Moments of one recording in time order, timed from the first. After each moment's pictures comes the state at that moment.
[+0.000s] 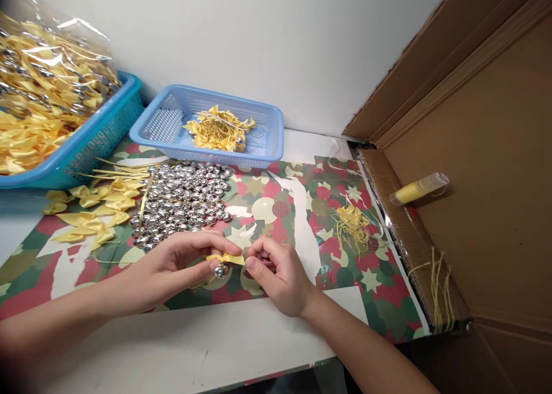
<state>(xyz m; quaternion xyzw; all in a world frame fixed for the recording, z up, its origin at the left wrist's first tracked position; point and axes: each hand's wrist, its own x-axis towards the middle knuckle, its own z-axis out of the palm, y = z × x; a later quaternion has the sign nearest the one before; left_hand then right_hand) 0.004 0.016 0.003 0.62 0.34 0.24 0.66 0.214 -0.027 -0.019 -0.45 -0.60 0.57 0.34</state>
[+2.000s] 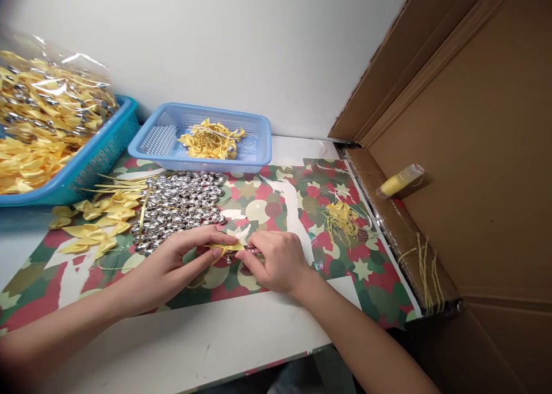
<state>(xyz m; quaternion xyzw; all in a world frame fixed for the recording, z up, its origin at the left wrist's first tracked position) 0.008 0.016 0.005 0.77 0.39 0.23 0.45 0.216 -0.013 -0.021 -0.50 -0.80 0.15 0.28</state>
